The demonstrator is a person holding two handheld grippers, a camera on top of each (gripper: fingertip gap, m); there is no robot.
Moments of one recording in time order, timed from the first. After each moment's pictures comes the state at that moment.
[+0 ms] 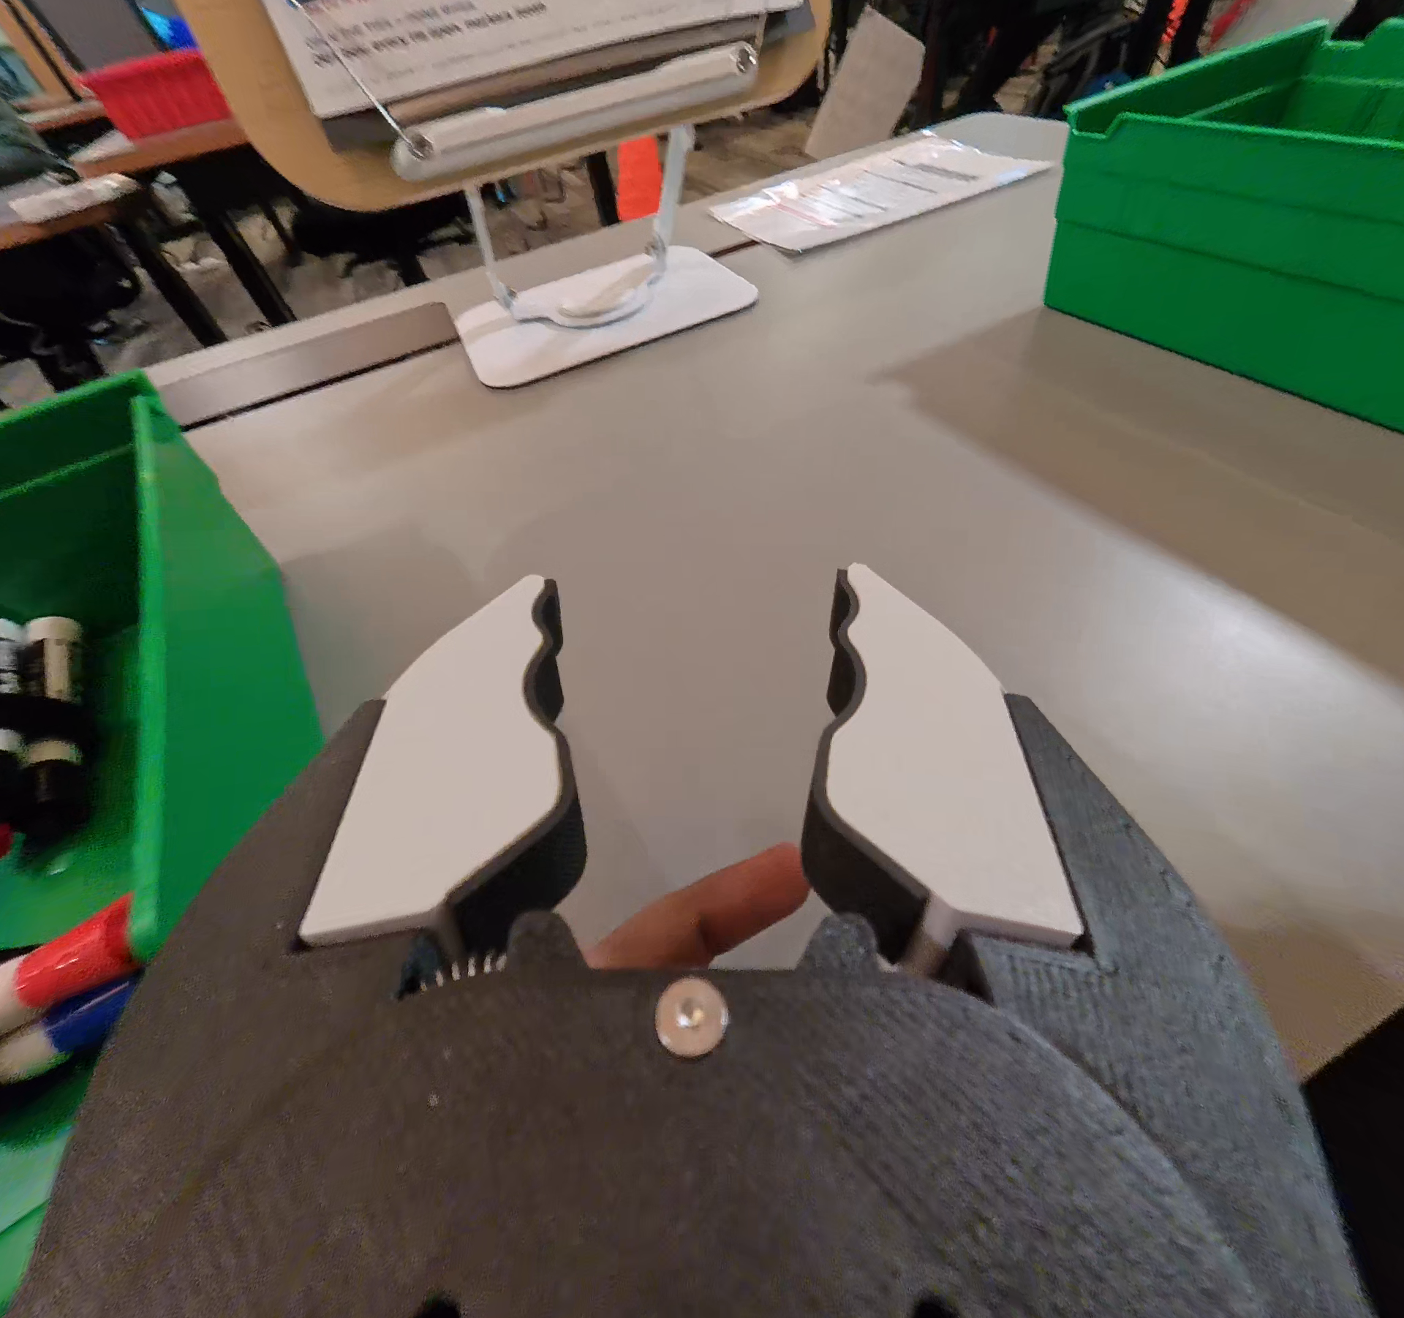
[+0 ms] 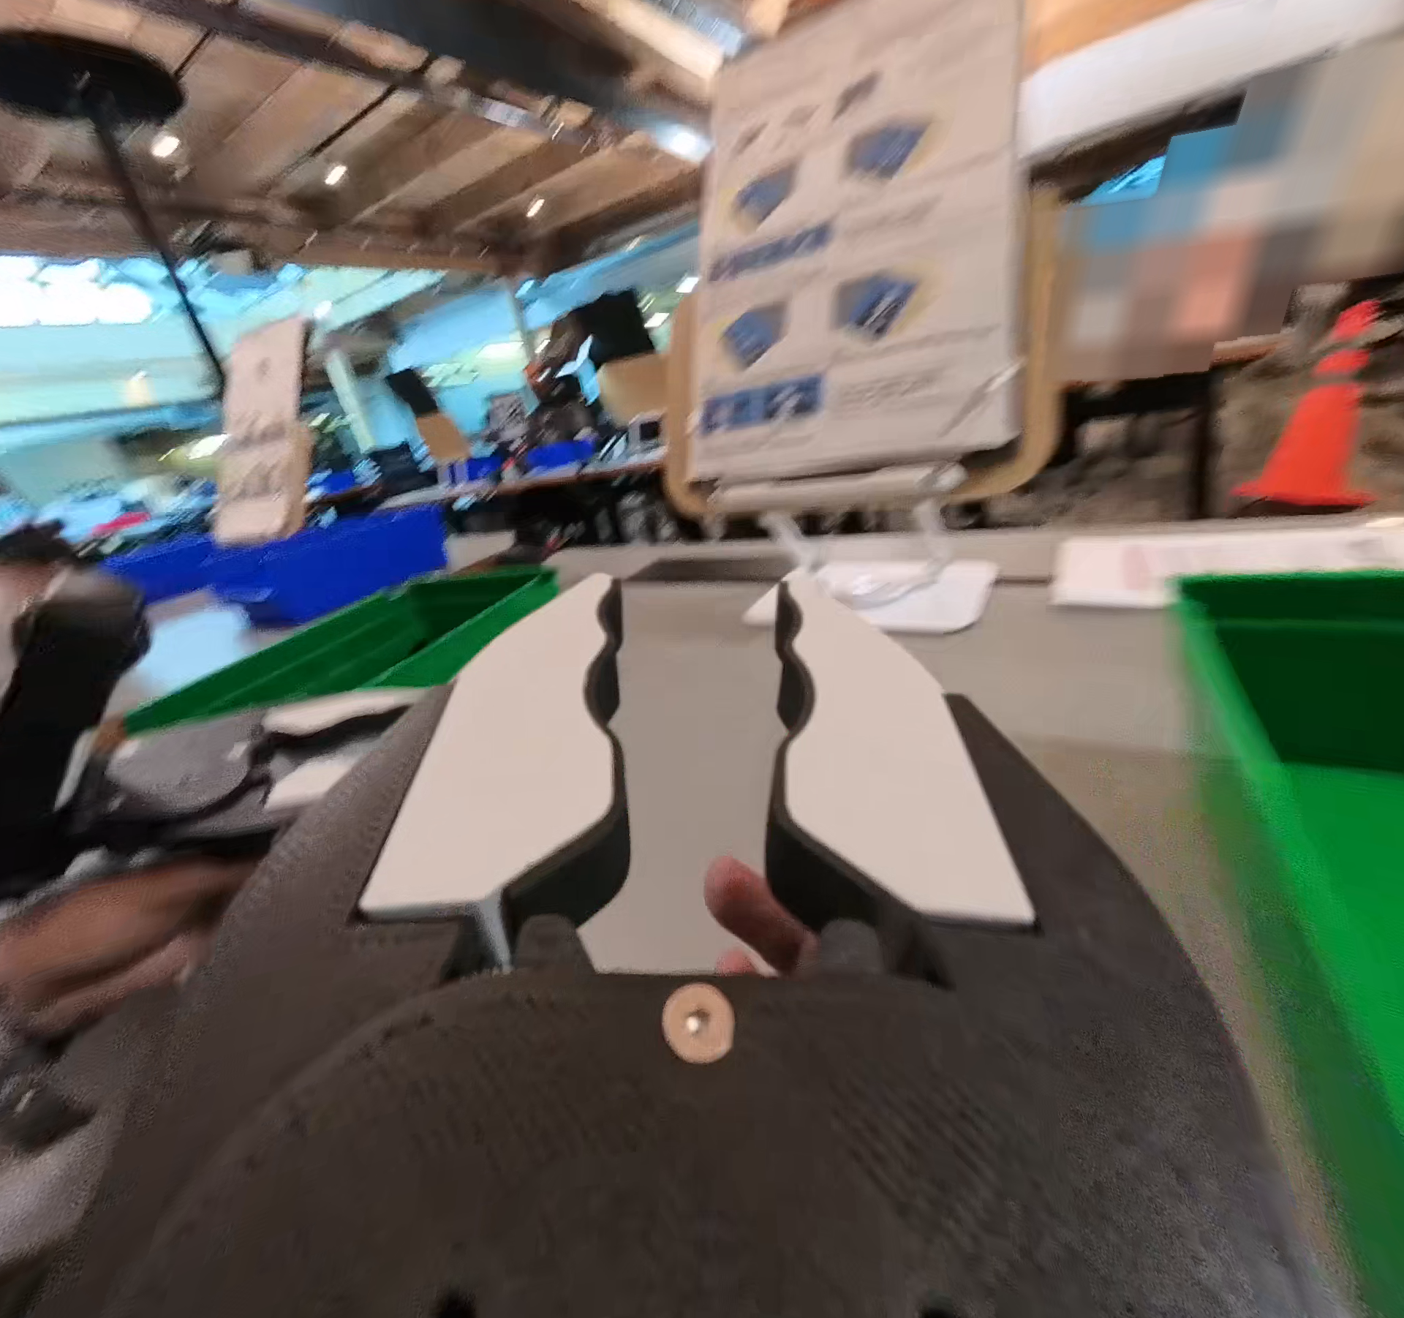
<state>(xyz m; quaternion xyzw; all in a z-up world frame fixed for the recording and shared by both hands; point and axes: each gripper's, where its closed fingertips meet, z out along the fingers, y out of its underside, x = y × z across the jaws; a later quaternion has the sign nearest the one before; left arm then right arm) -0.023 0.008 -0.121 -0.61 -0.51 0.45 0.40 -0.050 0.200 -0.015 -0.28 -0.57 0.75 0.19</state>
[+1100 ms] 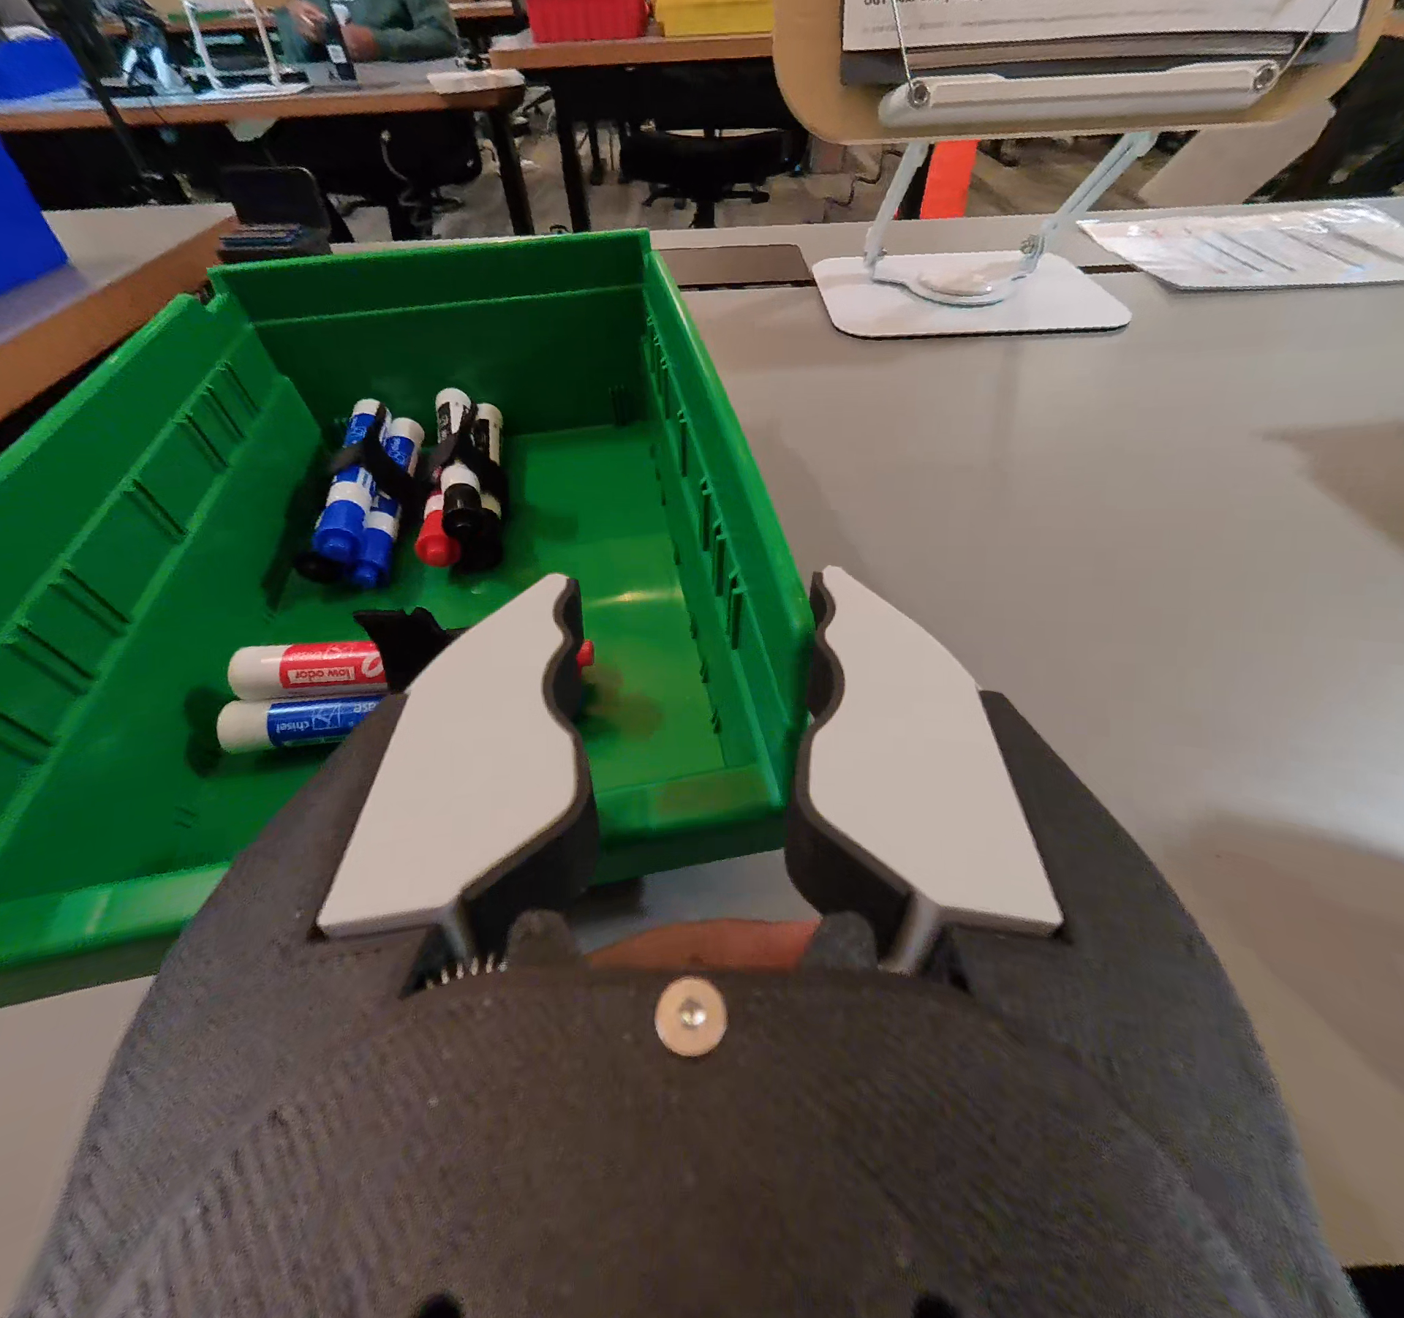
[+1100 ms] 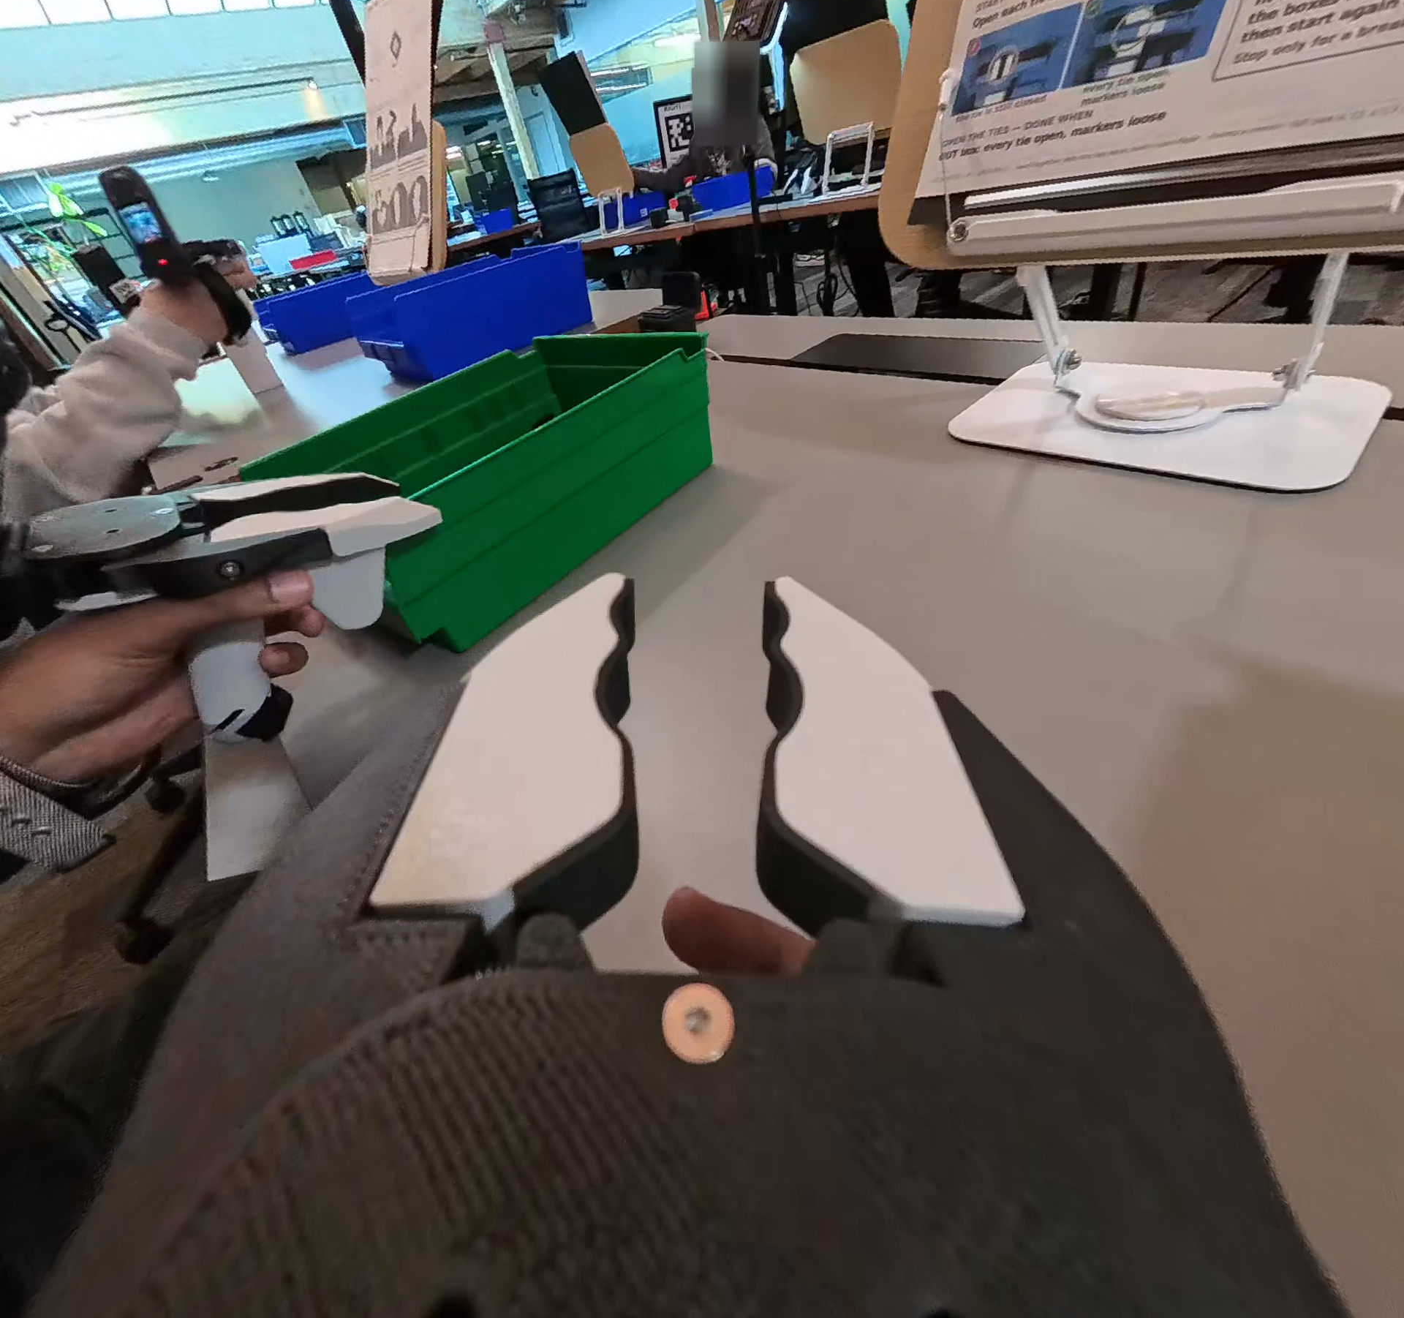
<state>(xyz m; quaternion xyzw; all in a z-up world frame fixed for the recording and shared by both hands) 0.038 -0.116 -0.117 -0.46 -0.64 0.51 0.34 -0.048 0.101 -0.081 -0.21 -0.71 0.67 0.06</state>
